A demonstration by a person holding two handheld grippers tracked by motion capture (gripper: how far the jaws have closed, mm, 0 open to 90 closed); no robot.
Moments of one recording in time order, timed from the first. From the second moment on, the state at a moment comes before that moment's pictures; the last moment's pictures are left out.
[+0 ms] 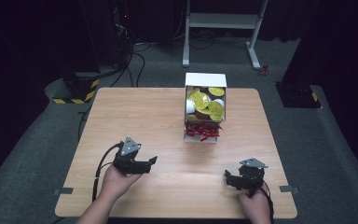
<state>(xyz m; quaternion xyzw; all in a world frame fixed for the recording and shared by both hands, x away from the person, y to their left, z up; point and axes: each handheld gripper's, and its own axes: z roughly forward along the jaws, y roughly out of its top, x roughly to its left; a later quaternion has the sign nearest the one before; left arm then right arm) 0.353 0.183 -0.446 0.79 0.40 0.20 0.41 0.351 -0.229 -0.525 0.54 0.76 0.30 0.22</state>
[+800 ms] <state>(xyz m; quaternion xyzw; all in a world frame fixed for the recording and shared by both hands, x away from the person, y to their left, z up) 0.388 0.149 -0.425 0.79 0.38 0.19 0.45 0.351 -0.229 -0.525 0.53 0.76 0.31 0.22</state>
